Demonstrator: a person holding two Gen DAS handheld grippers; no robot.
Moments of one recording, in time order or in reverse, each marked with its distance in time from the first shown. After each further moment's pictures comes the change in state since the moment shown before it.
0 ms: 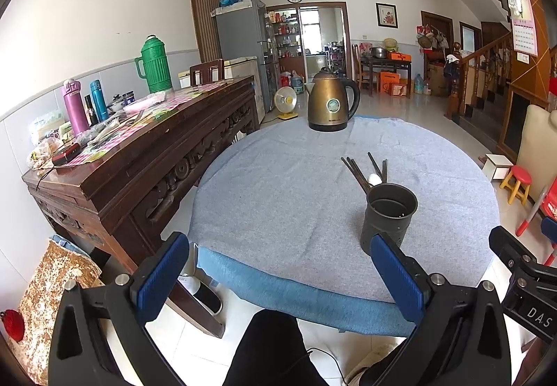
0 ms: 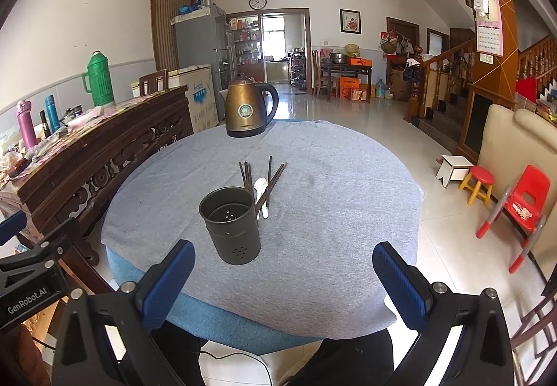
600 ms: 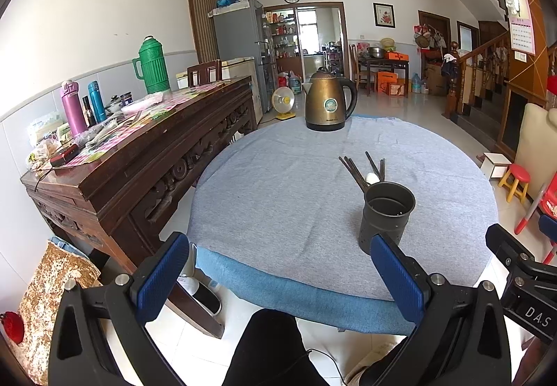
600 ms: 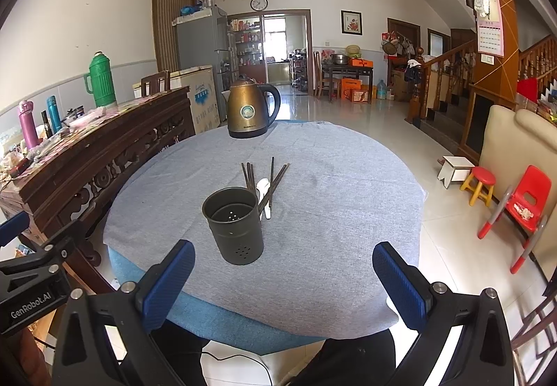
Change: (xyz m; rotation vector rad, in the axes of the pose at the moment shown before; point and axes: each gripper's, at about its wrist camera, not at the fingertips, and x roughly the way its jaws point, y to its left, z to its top) left arm 0.001 0.000 -0.001 0.006 0.002 -0.008; right arm -0.002 0.003 0.001 0.001 0.017 0.005
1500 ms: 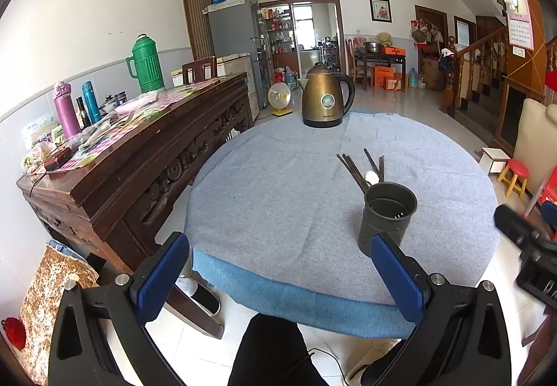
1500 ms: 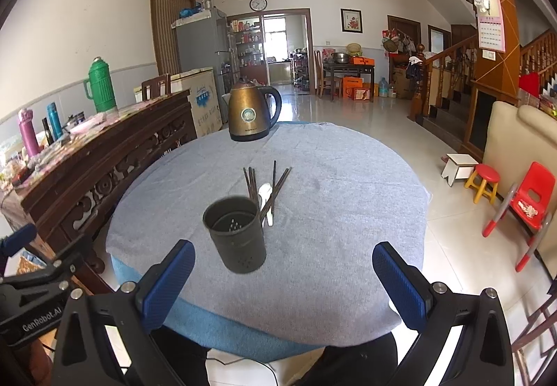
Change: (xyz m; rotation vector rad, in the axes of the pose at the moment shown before) left arm 0.017 -0.001 0.010 0.016 0.020 -0.013; right arm 0.008 -0.005 0.017 -0.015 0.041 -0.009
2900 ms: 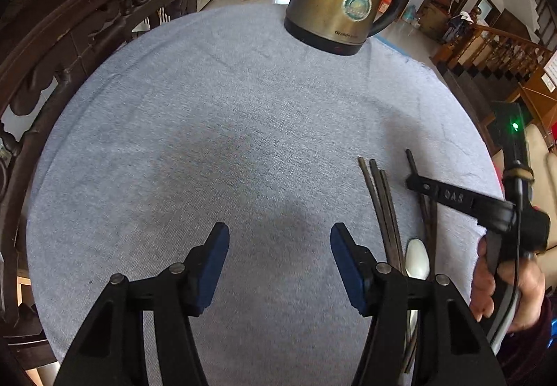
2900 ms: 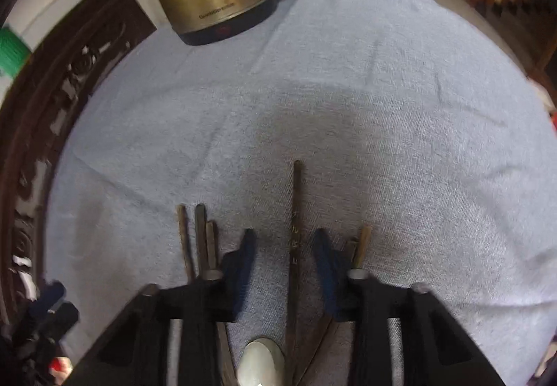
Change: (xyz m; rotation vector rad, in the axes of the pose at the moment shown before) left arm 0.398 -0.013 0.116 -0.187 0.548 -0.281; right arm 0.507 0.040 0.161 0.021 0.603 0.152
